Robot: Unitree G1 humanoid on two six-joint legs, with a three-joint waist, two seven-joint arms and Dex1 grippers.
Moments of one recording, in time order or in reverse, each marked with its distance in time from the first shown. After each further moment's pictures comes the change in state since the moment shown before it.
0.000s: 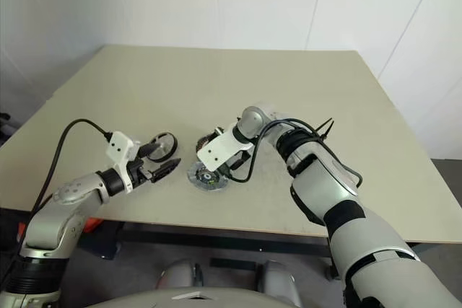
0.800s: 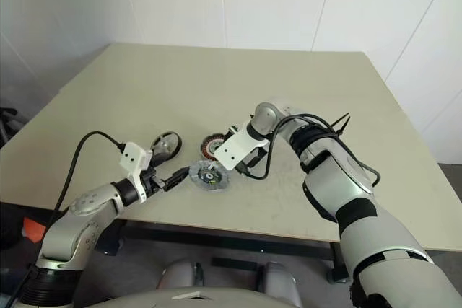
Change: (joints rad) left arm 0.042 -0.068 -0.049 -0.021 0.010 -0.004 0.046; right arm -0.009 -0.084 0.028 -0.013 -0.003 -0.043 0.045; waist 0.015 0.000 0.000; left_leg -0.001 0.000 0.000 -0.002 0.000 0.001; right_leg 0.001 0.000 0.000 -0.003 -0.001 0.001
